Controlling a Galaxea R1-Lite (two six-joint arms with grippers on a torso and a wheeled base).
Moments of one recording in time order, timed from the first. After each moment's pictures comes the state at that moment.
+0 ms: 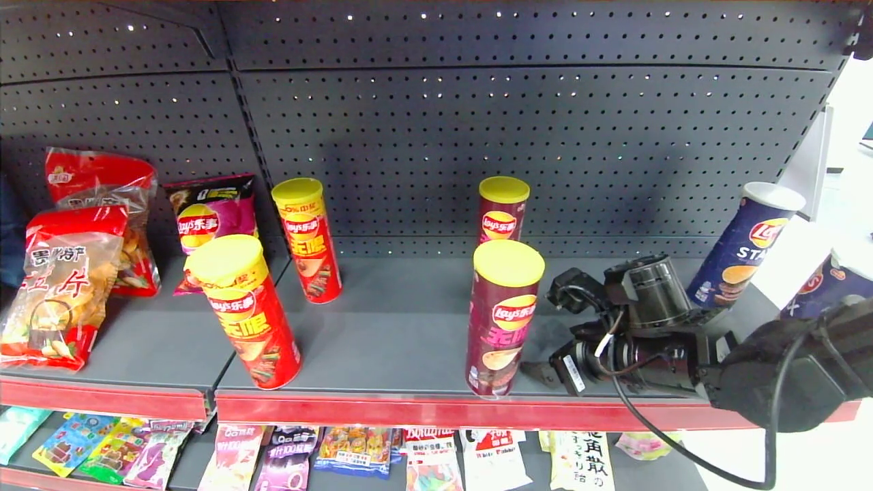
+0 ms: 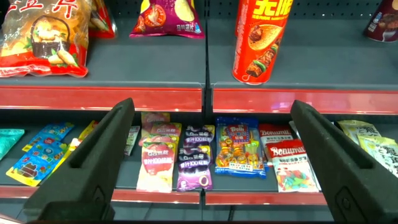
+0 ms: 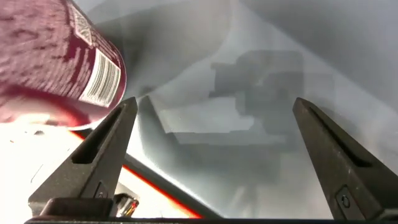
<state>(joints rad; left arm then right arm) -0.17 0.10 -0.01 -0.03 0.16 -0.02 0.52 1.83 -0.73 -0.39 -0.07 -0.13</state>
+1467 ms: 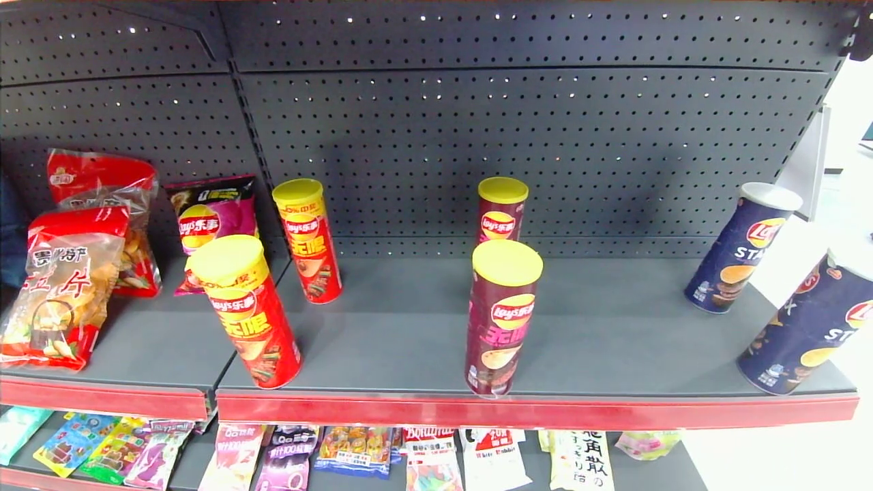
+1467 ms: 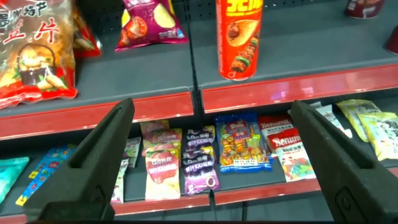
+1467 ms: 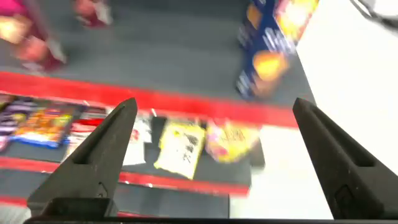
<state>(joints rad) -0.17 0.10 -0.01 -0.03 0.07 0.10 0.27 0.19 -0.31 0.26 -0.26 -0.08</state>
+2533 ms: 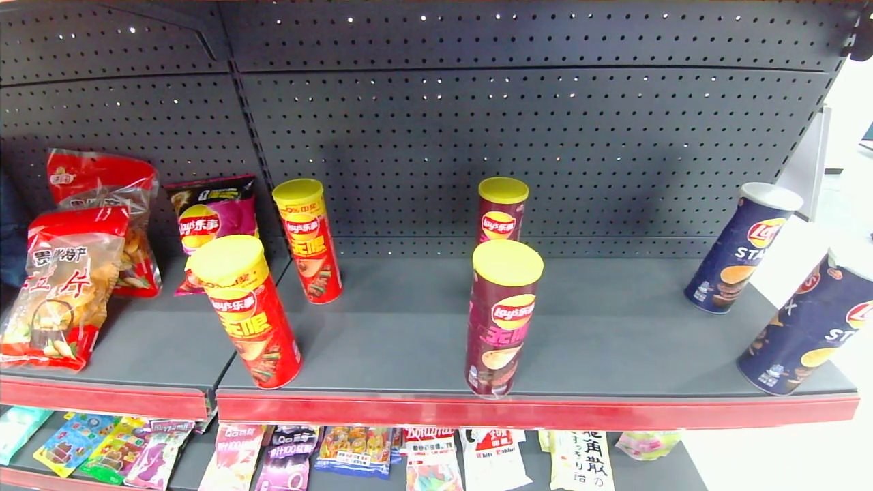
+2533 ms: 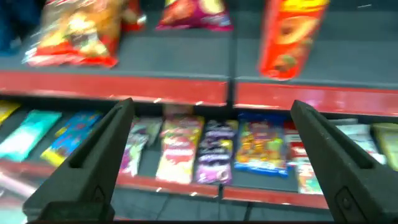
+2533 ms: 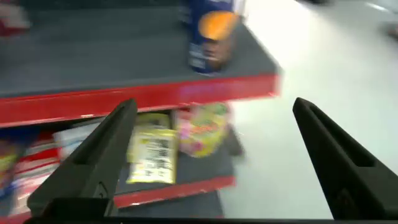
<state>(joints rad) 0.00 0.10 -0.01 -0.02 0.05 0.02 0.00 0.07 -0.05 0.04 -0.20 -0.04</state>
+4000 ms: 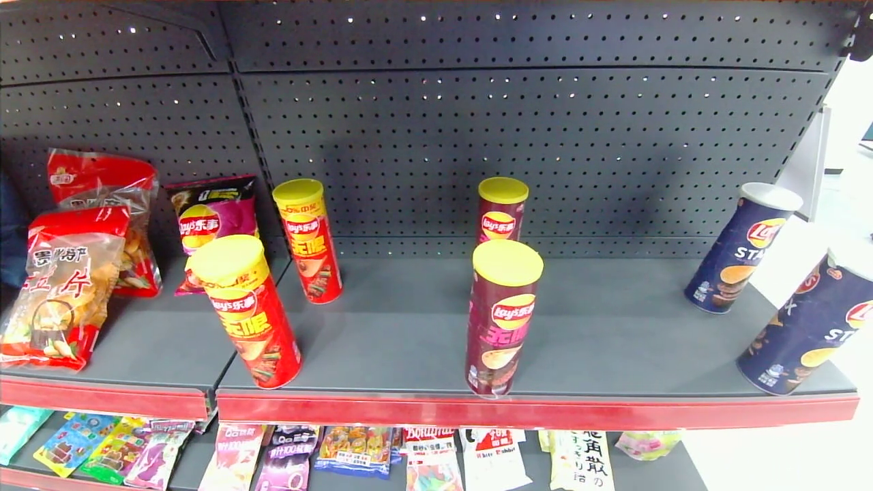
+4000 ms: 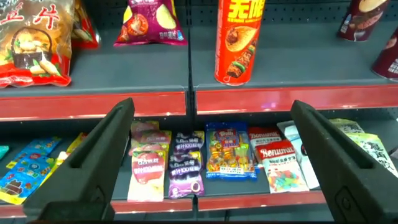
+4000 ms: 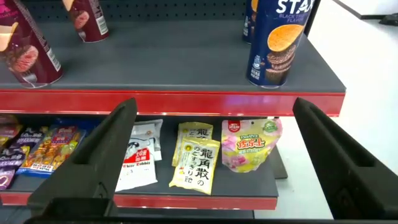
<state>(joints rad) 0.00 0.01 0.00 0.01 -0.08 0.01 0.00 0.00 0.00 0.00 -0.01 0.00</state>
